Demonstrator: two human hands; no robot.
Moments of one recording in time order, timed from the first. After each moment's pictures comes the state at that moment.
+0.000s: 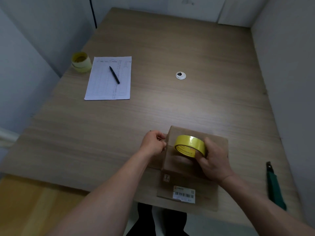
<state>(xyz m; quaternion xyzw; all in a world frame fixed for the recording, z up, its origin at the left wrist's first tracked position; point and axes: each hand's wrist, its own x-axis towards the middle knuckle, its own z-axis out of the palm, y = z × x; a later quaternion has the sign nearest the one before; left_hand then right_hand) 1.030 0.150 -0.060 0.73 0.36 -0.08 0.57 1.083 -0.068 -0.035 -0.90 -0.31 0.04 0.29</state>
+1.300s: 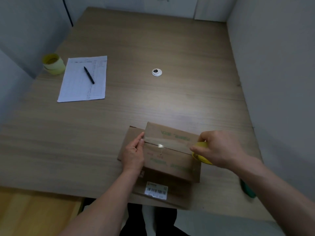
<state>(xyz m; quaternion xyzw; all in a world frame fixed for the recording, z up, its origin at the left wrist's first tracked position) 1.004 0.078 -0.083 0.72 0.38 0.14 0.57 1.129 -0.141 0.036 -0.95 -0.26 0.14 0.05</state>
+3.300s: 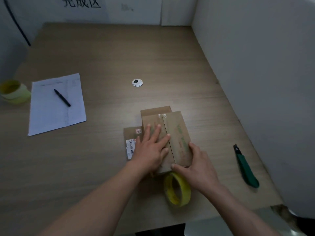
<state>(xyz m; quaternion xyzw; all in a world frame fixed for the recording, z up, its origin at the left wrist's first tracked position) 1.083 0.101 -0.071 0.97 -0.06 -0.16 0.19 1.065 -0.099 -0.052 -0.96 0.02 0.16 0.23</state>
